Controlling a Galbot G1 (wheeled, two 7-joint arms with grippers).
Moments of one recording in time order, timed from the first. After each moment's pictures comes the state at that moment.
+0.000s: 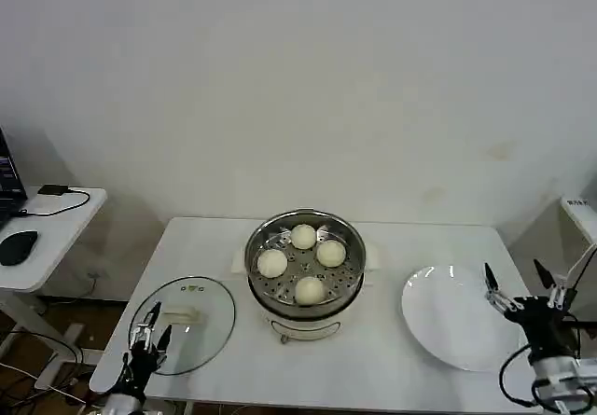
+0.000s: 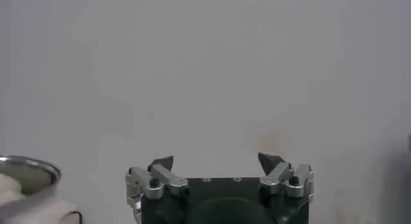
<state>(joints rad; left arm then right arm) 1.58 -1.14 -0.60 -1.74 1.18 -0.05 -0.21 -1.57 1.34 1.01 2.04 0.29 0.05 -0.23</state>
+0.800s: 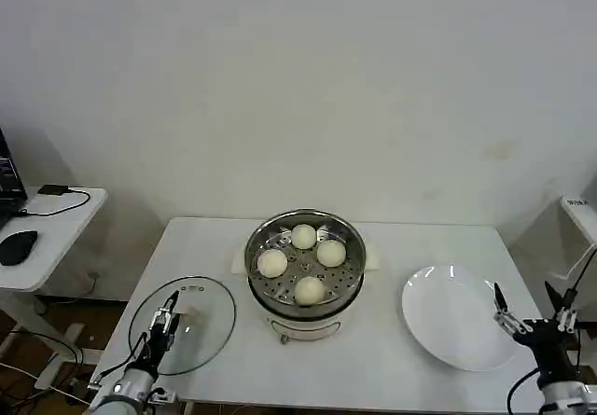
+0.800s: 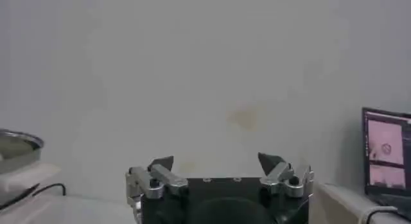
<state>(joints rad) 1.40 -1.13 -0.53 -1.57 1.35 -0.05 -0.22 -1.64 1.39 1.05 2.05 0.27 0.08 -0.25</state>
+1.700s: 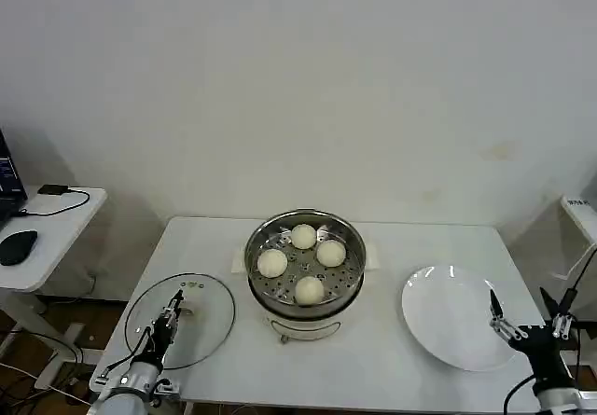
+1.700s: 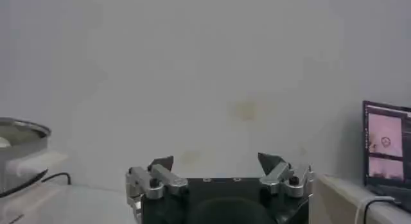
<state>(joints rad) 1.33 -1.16 -0.52 -1.48 1.36 -0.07 -0.27 -1.65 1.41 1.04 2.05 0.25 0.09 -0.26</state>
